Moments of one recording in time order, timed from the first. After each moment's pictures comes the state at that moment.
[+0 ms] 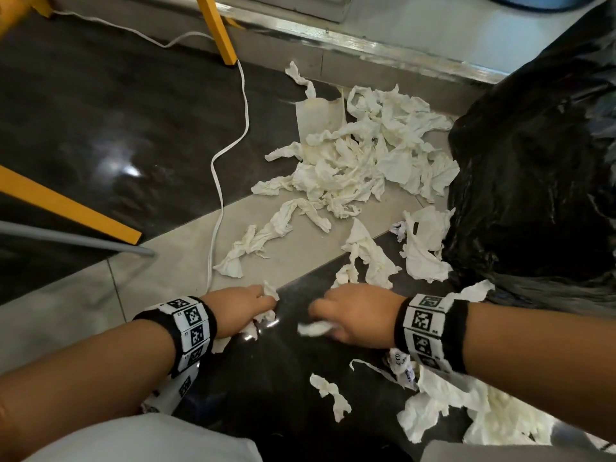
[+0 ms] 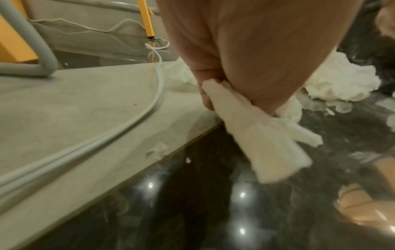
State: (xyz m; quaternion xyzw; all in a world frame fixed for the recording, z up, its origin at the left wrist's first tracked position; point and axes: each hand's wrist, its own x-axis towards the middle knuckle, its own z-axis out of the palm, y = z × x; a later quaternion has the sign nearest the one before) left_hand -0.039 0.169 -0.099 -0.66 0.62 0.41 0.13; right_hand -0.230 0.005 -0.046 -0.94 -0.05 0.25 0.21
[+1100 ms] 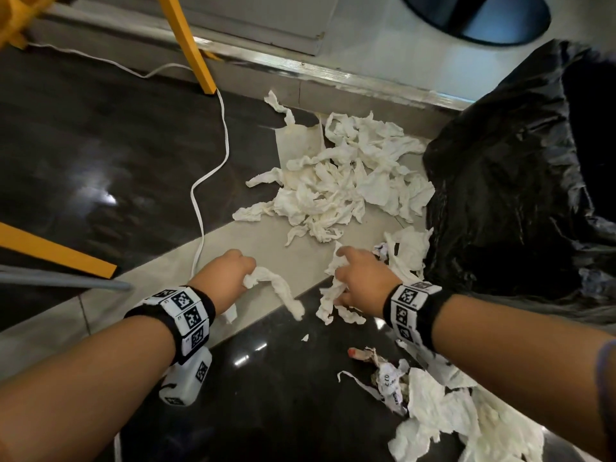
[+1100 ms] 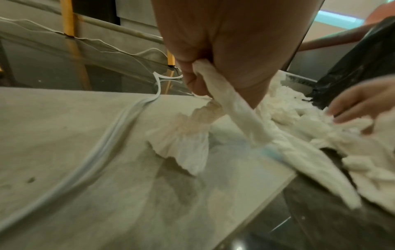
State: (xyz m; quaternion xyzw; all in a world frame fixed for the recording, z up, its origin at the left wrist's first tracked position) left_hand -0.010 0.102 -0.080 -0.81 0.51 0.29 0.02; right_hand -0.213 -0.059 -0.066 -0.93 0.22 0.26 0.15
